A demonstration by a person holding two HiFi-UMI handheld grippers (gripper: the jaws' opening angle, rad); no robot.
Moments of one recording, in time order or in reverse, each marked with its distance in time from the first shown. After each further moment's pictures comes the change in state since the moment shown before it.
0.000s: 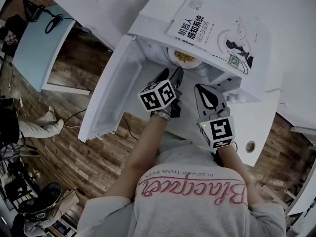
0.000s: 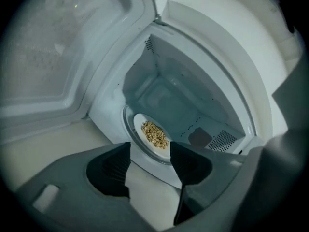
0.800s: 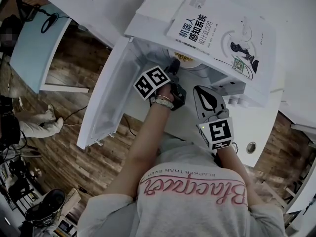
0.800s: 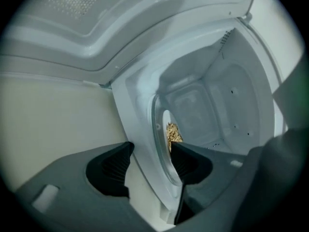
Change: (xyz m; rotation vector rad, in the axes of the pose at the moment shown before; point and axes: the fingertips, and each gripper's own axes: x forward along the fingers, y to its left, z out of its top) left arm 0.040 0.040 -0.005 -0.486 0.061 0.078; right arm 0.017 -0.001 -0.019 0.023 0.051 0.018
